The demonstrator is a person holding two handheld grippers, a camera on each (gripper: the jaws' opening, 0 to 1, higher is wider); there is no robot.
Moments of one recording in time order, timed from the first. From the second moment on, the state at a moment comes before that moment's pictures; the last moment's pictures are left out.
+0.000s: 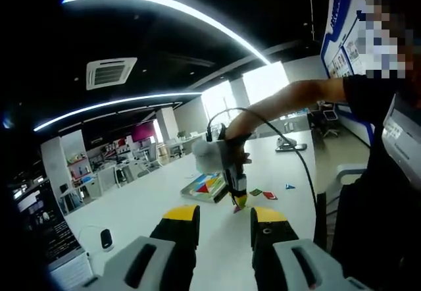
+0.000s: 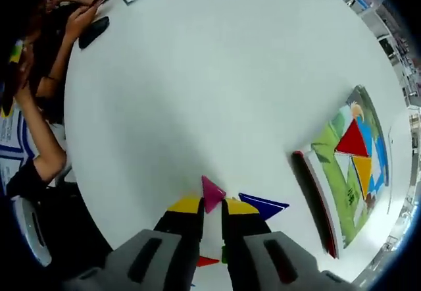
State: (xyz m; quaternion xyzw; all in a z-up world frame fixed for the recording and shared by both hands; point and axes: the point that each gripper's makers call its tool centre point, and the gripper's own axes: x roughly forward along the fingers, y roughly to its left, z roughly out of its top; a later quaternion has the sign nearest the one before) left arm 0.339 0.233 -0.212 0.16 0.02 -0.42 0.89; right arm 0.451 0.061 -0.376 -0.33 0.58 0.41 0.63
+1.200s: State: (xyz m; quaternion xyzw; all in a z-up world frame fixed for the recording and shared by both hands) left arm 0.336 0.231 -0.211 0.17 0.02 -0.42 0.89; right arm 0.459 0.070 -0.376 -0.42 0.51 0.48 0.58
